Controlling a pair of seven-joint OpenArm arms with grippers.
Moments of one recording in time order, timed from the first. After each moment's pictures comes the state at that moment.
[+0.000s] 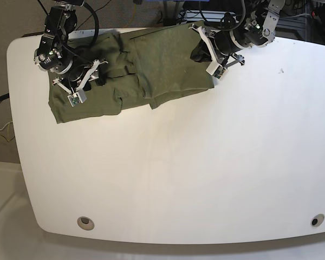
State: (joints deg) left arm 26.8 -18.4 12.8 114.4 -29.0 -15.3 48.4; right arm -13.7 7.7 21.8 96.6 18.6 39.7 -55.3
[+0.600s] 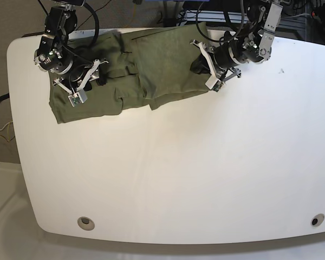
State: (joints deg) left arm 17.7 -16.7 11.9 99.8 -29.3 -20.5 45.7; right arm -13.7 7.9 21.7 96.8 18.9 39.7 -56.0
